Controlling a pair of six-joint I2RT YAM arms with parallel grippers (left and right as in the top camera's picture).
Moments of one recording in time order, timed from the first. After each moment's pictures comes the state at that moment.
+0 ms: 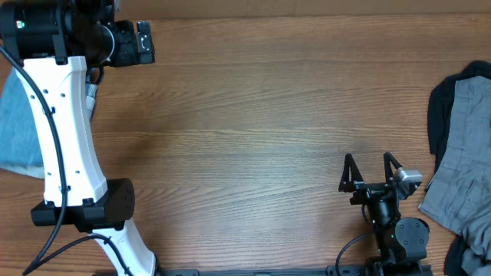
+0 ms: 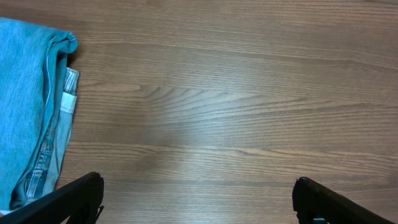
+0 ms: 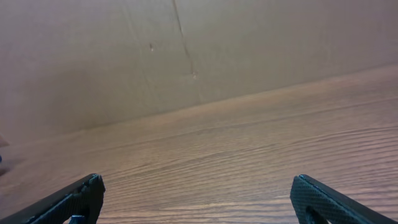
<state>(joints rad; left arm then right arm) 0.04 2.00 2.63 -1.69 0.12 -0.11 0.08 0.01 0.02 -0.03 -0.03 0.28</state>
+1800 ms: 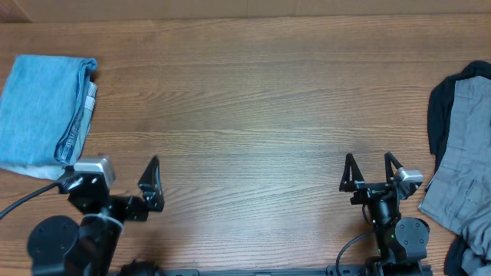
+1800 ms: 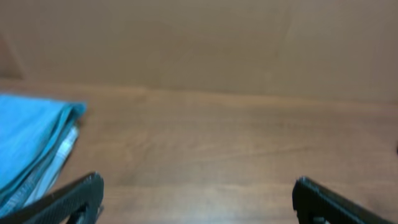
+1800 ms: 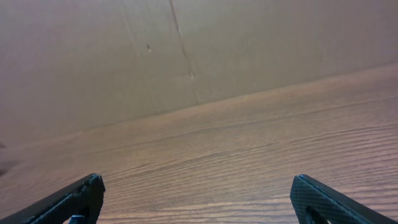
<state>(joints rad) 0.12 0.45 0.94 -0.77 0.25 -0.11 0.08 0.01 0.02 -0.03 -0.02 0.28</state>
